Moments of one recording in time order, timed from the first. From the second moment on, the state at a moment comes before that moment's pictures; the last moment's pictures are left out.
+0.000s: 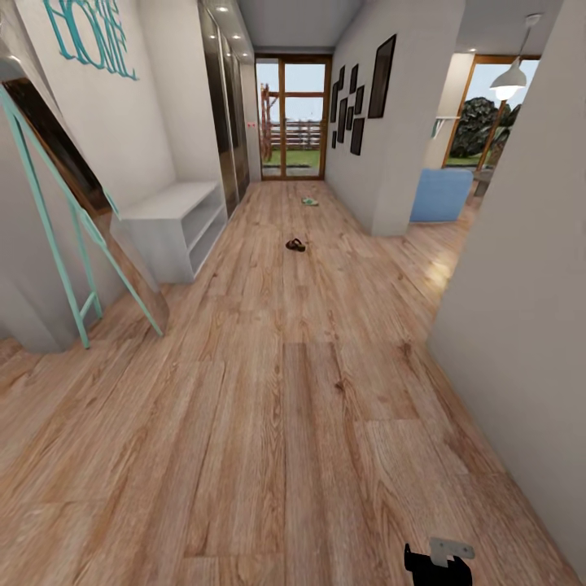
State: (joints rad) left arm -0.13 0.16 0.17 -0.41 0.13 -0.34 -0.30; right arm -0.47 -0.04 -0.06 -0.03 0.00 -0.40 -0.22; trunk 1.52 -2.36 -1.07
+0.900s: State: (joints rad) left arm -0.13 0.16 0.17 -0.41 0.13 -0.34 -0.30; right arm -0.47 -0.04 -0.05 -0.03 0.00 -0.40 -0.22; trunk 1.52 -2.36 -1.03
